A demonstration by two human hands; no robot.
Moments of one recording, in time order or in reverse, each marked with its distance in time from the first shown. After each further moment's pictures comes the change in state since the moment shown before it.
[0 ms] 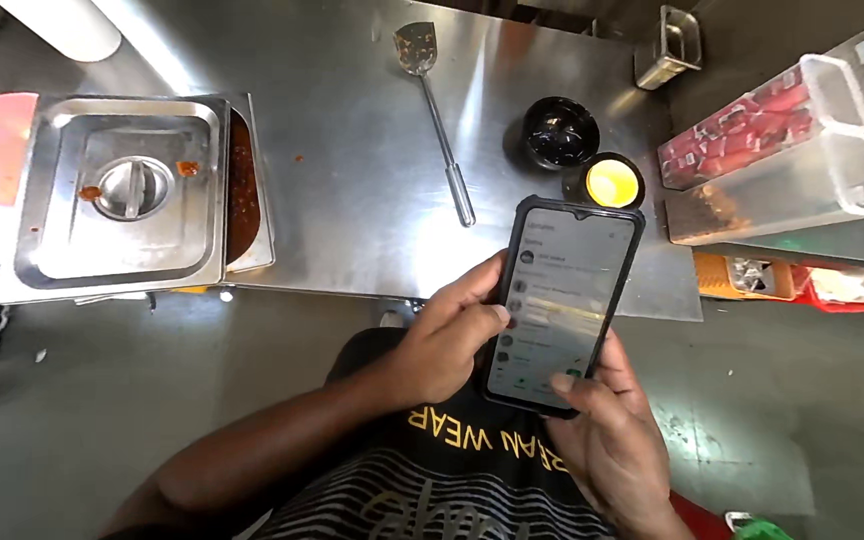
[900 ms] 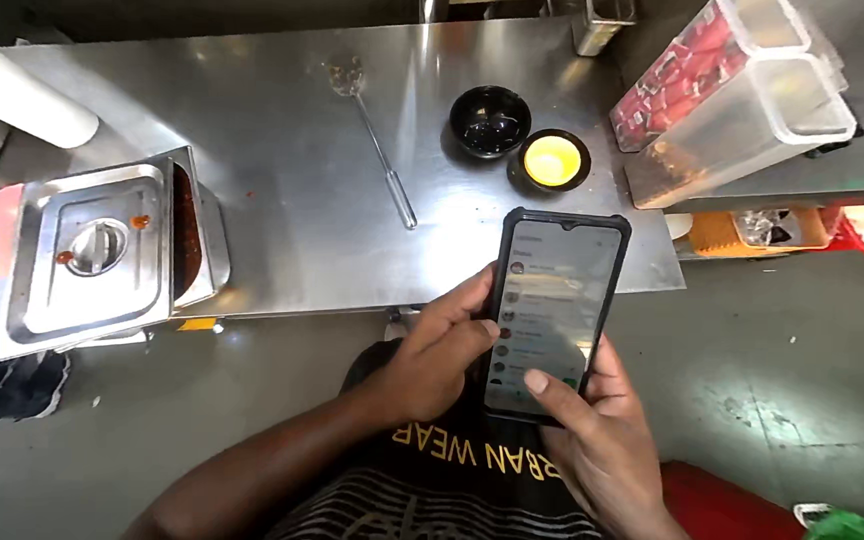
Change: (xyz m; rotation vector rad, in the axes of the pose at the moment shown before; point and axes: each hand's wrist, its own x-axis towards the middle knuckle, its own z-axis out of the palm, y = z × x) left_hand 0.053 -0.045 0.109 0.100 -0.111 -0.126; right_hand -0.018 -0.047 -0.109 0.090 0.141 -0.073
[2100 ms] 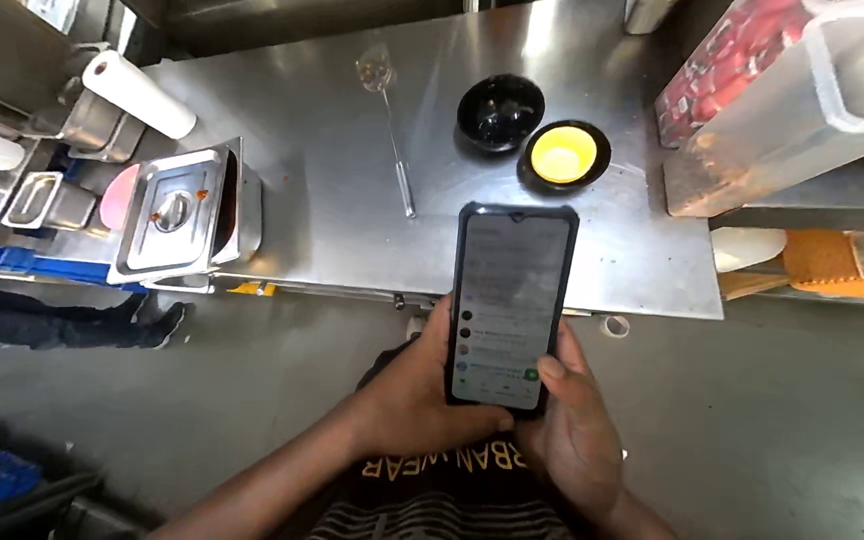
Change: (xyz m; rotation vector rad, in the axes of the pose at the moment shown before) left_hand 0.004 -0.036 0.096 0.356 0.099 -0.260; right_hand 0.030 -0.027 -0.099 0.248 -0.276 0.178
